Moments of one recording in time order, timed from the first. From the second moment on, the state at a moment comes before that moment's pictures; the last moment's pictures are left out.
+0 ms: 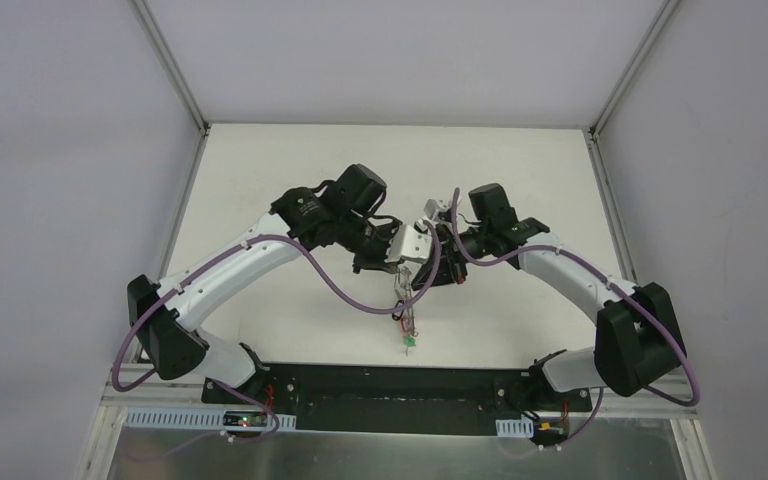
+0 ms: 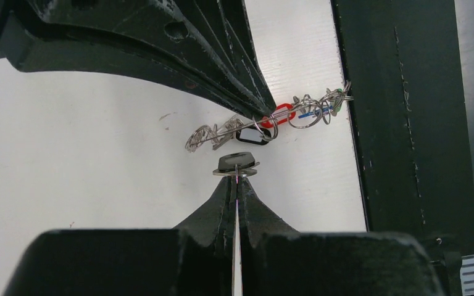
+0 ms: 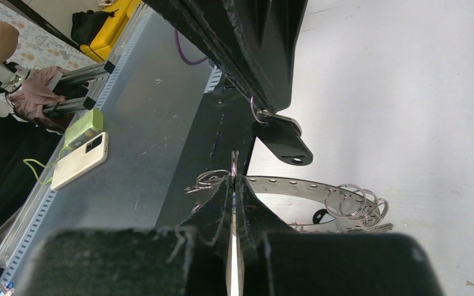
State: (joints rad) left arm -0.85 1.43 1.44 -0.94 0.54 0.78; right arm 0.50 1.39 0.92 -0.39 -1.38 -0.39
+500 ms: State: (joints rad) left arm -0.90 1.43 1.43 -0.92 0.46 0.78; right arm 0.51 1.42 0.94 -0.39 -1.40 -0.39
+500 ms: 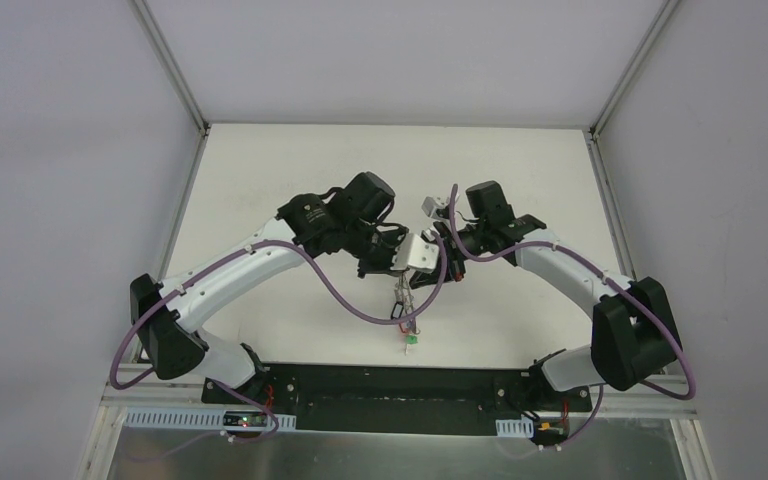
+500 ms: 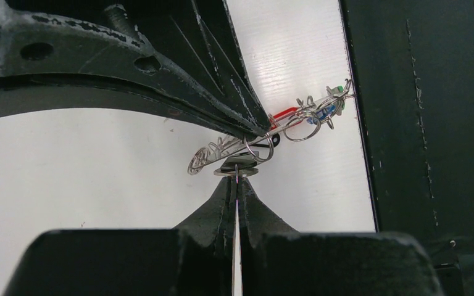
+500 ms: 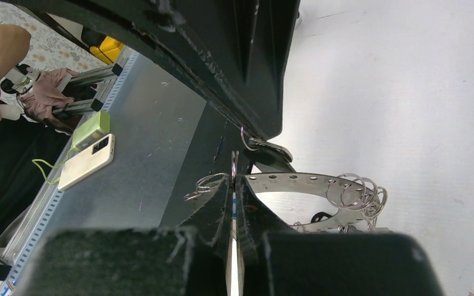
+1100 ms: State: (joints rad) left arm -0.94 1.44 1.42 -0.92 0.44 0.81; right arm 0.51 1.42 0.94 -0.39 -1.40 -0.38
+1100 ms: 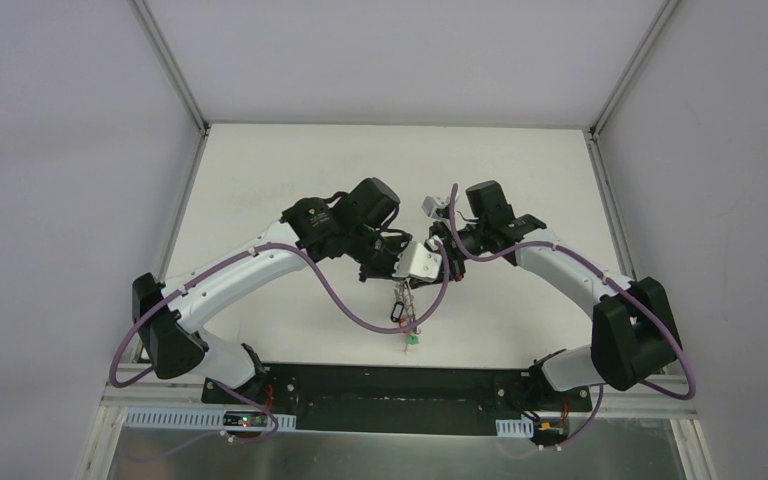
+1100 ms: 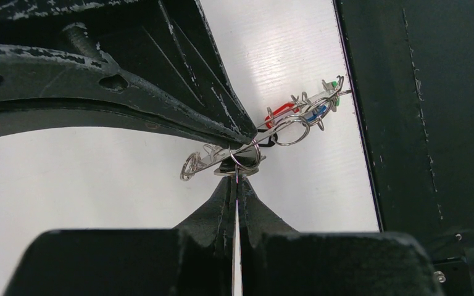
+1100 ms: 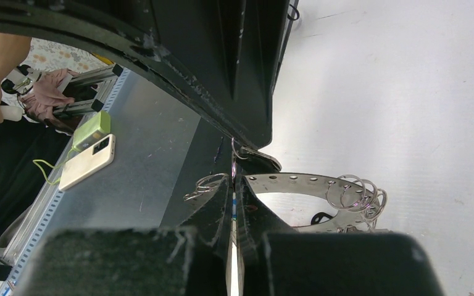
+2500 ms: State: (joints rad) left arm -0.95 1.45 1.40 -0.88 0.35 0.72; right arm 0.46 1.40 0.86 0.01 -1.34 0.04
